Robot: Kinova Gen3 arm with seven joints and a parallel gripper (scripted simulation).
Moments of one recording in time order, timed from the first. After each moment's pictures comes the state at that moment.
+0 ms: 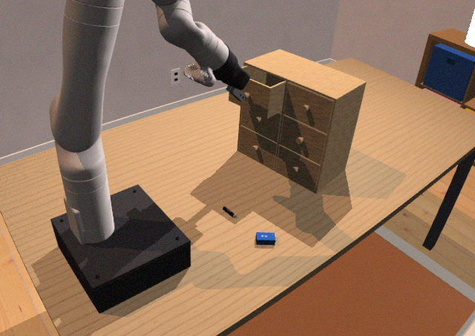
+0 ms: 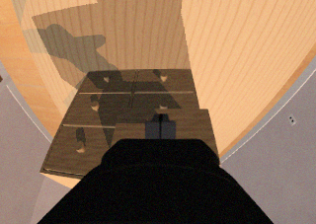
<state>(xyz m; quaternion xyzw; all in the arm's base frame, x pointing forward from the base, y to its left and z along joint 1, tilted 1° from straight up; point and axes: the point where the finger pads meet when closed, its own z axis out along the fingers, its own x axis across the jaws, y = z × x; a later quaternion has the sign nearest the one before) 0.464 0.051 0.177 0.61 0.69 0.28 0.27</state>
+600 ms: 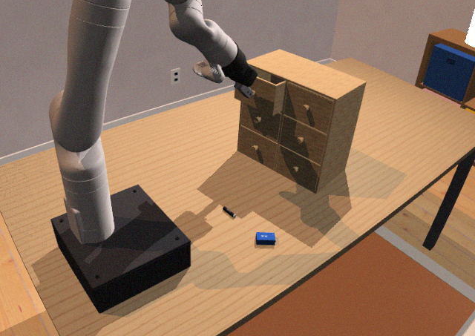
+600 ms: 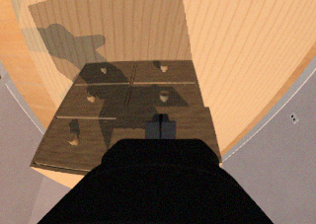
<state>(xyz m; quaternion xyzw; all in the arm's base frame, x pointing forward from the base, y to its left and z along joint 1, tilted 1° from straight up) 0.493 0.054 0.177 0.61 0.69 0.28 0.27</state>
